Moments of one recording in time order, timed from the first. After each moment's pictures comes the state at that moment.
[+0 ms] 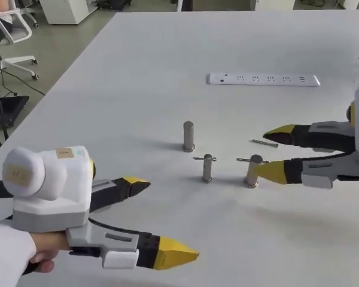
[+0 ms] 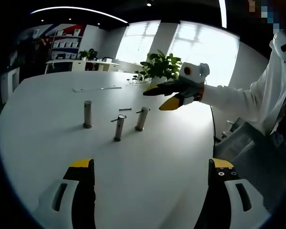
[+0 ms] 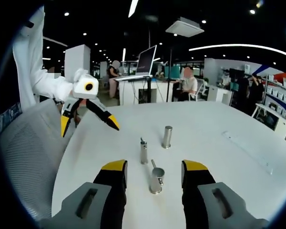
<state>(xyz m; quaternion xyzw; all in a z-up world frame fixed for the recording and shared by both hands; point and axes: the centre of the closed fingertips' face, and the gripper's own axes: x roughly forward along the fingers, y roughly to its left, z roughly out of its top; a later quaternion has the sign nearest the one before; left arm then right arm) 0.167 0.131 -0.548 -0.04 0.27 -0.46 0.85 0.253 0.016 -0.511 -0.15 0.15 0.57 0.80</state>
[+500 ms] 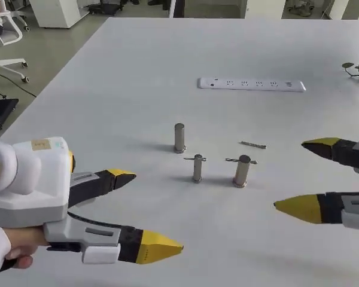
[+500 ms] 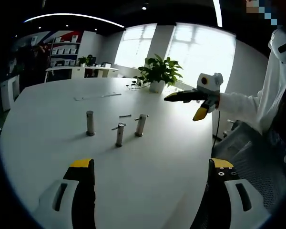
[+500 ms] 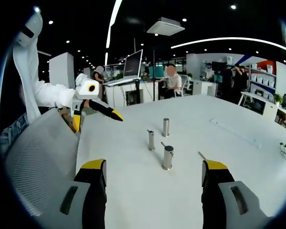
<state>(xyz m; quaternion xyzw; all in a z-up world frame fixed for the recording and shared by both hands) 0.158 0.137 -0.527 -0.02 0.25 -0.46 0.85 0.203 -0.033 -0.506 -0.11 0.18 0.51 0.84</state>
